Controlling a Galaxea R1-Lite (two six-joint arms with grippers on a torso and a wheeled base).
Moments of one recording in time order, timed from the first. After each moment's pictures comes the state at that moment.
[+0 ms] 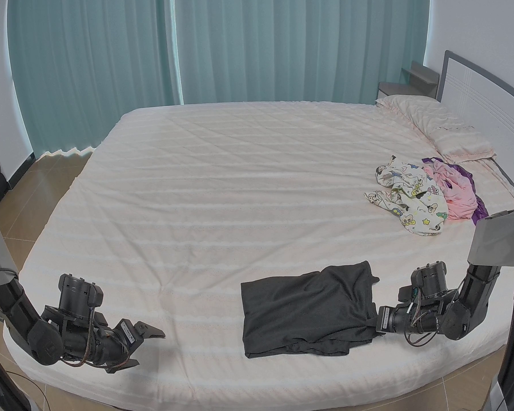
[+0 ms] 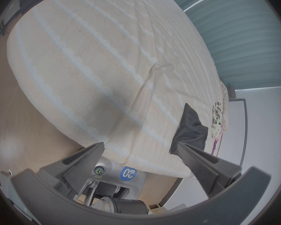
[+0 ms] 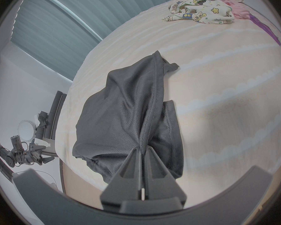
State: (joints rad) left arm -0.18 1.87 -0.23 -0.66 -0.28 -0.95; right arm 0.23 2.26 -0.44 -0.96 0.27 0.45
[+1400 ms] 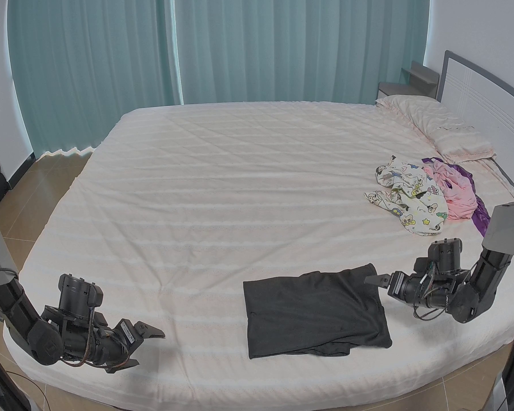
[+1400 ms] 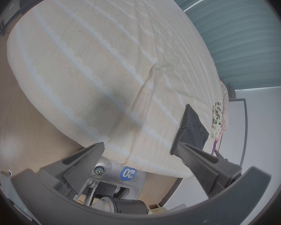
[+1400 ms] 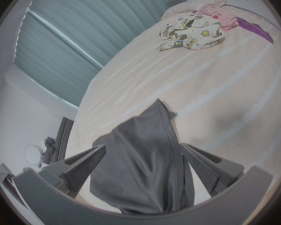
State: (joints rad) left arm -0.17 1.87 -0.23 -0.66 -0.28 -0.95; right arm 0.14 2.20 -0.52 -1.03 0.27 0.57
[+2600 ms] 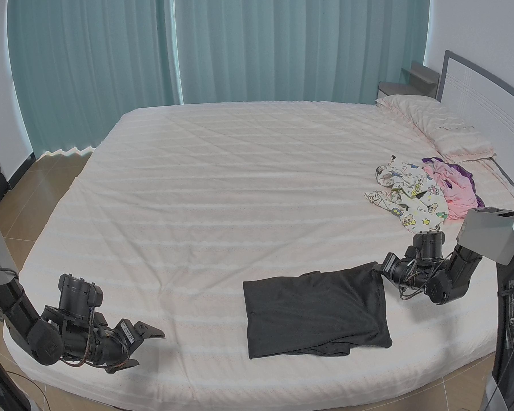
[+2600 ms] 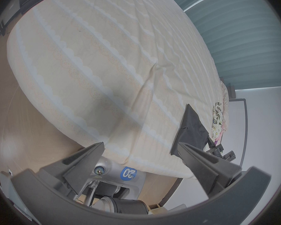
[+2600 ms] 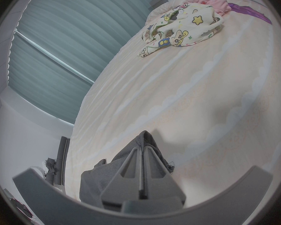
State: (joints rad) left arm -0.17 1.87 -0.23 -0.66 -0.28 -0.95; right arm 0.06 2.48 -0.91 -0.99 0.27 0.70
